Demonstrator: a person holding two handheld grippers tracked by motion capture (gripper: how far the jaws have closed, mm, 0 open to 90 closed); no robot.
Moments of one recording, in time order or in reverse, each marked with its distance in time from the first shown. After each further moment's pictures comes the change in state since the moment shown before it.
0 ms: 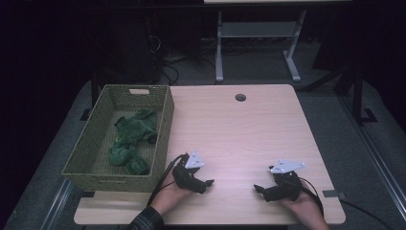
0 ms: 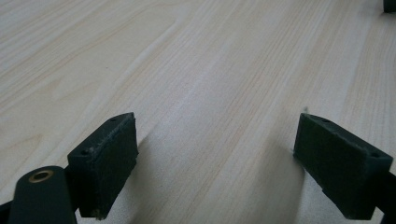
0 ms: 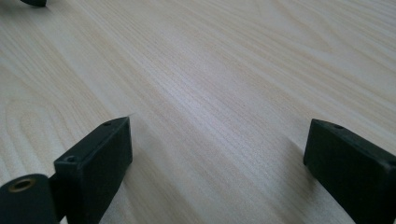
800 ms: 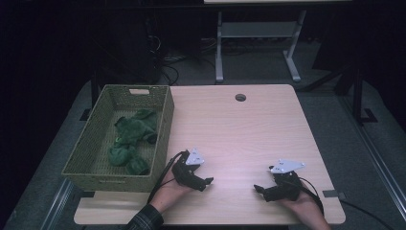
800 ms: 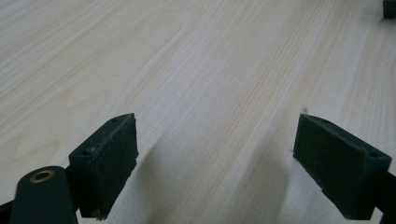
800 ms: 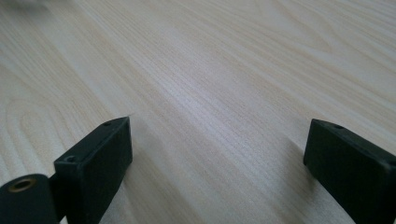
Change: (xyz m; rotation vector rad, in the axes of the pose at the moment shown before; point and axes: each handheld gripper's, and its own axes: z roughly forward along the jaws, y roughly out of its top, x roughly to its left) left arm 0.004 0.011 -0.006 0.025 -0.001 0.017; right arm 0.000 0.000 0.000 0.002 0.002 0.003
